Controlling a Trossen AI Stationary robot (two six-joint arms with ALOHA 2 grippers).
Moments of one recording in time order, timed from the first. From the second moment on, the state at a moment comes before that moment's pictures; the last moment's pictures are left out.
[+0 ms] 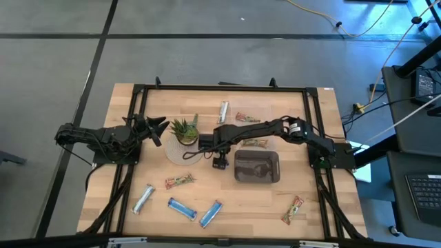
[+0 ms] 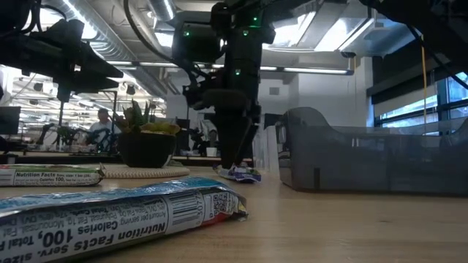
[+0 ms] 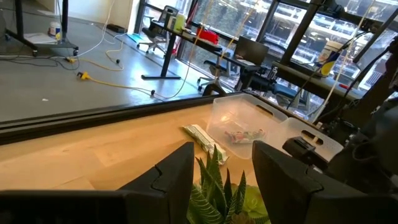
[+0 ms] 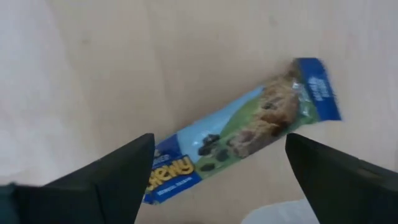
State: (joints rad) left arm -0.14 0.02 0.08 -0.18 -0.79 -0.46; right arm 0.02 2.33 1.94 -1.06 0.03 0.19
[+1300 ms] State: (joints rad) left arm -0.14 0.02 0.08 -0.18 -0.79 -0.46; right arm 0.13 2.34 1.95 -0.99 0.03 -0.19
